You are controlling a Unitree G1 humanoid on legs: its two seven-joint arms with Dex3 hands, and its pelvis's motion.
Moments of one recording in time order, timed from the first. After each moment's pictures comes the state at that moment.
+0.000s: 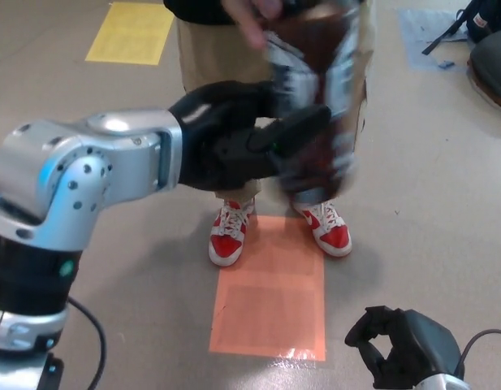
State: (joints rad) left_arm -0.84 0.35 -0.13 -0.01 -0.72 1.14 -0.21; right_arm -0.44 -0.17 0.41 1.31 -0.52 -0.40 -0.58
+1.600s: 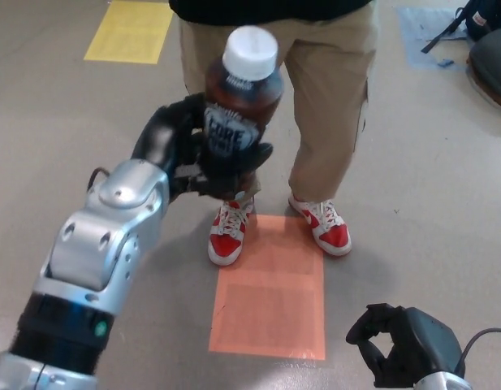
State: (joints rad) left_arm -0.60 0.23 -0.14 0.20 -0.25 0.54 0.02; right_arm -0.45 -0.17 0.39 1.32 -0.53 -0.40 -0.58
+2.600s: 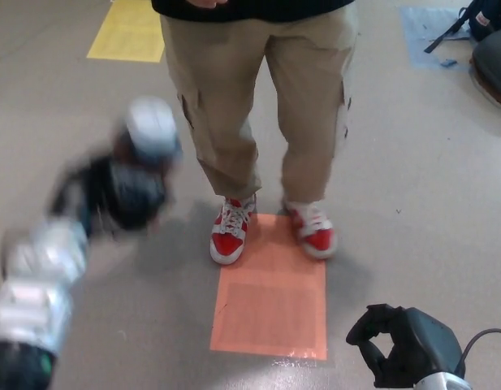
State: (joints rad) left_arm -0.58 0.34 0.04 0.38 -0.15 0.17 0.01; right_arm -0.45 -0.16 0.38 1.32 -0.54 -0.40 -0.59
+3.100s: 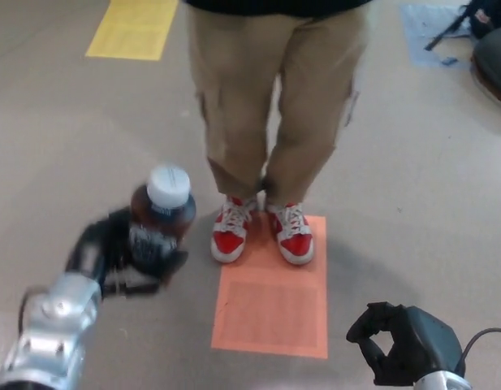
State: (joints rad) left_arm -0.42 0.28 -0.03 0.50 -0.11 0.14 -0.05; right_arm -0.46 -0.16 0.37 1.32 -0.54 -0.41 -0.59
